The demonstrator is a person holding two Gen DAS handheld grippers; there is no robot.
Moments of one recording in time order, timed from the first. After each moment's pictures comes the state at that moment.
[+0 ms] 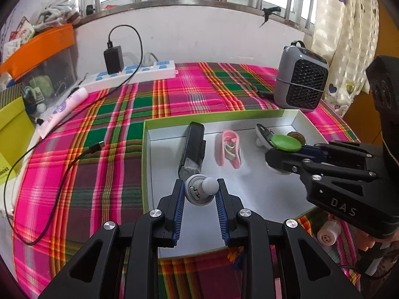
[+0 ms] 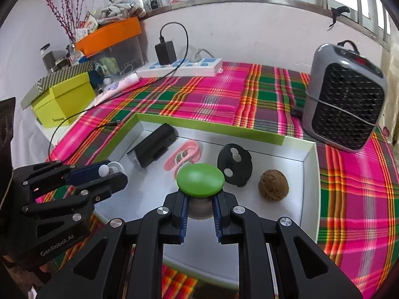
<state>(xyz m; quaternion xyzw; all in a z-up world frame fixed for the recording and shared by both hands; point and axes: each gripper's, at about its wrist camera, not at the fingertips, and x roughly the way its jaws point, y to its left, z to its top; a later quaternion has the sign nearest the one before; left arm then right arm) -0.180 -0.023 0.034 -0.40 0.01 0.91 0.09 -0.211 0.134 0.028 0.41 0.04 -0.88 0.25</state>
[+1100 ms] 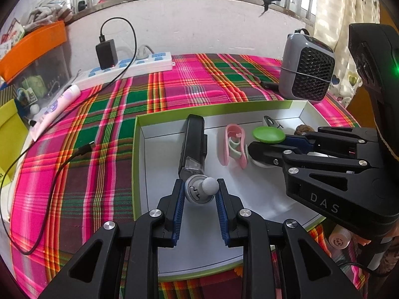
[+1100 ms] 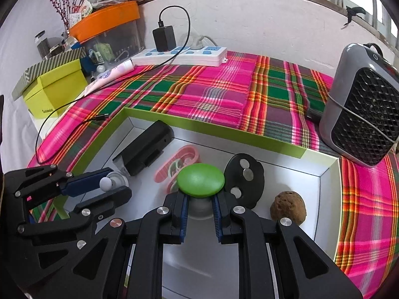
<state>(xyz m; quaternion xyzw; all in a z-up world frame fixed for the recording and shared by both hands) -0.197 -0.018 0.021 -0.42 0.02 0.90 0.09 -0.233 0.111 0.015 0.43 0.07 -0.87 0.25</state>
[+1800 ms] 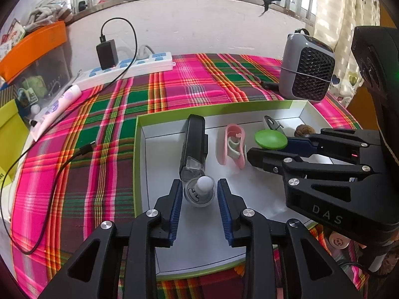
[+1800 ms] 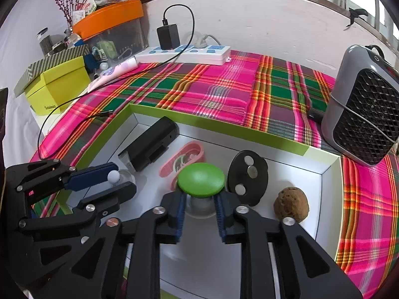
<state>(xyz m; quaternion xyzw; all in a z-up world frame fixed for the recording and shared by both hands) -0.197 -0.018 0.021 -0.42 0.02 0.90 0.09 -0.227 0.110 0.016 0.43 0.07 -0.87 0.25</state>
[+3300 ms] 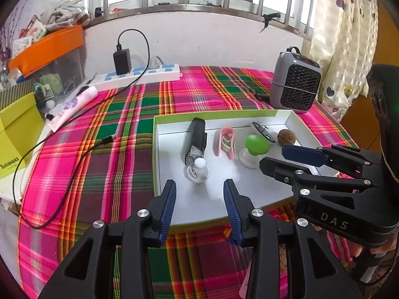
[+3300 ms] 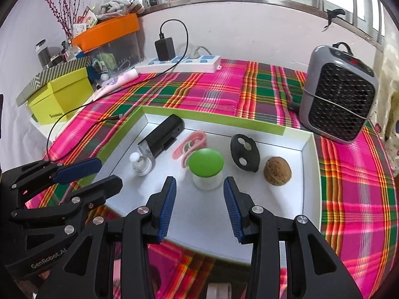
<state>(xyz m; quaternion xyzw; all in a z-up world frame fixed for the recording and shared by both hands) -0.149 -0.030 0.048 -0.39 0.00 0.92 0.08 -0.180 0.125 0.039 0.41 0.04 -0.89 0.22</state>
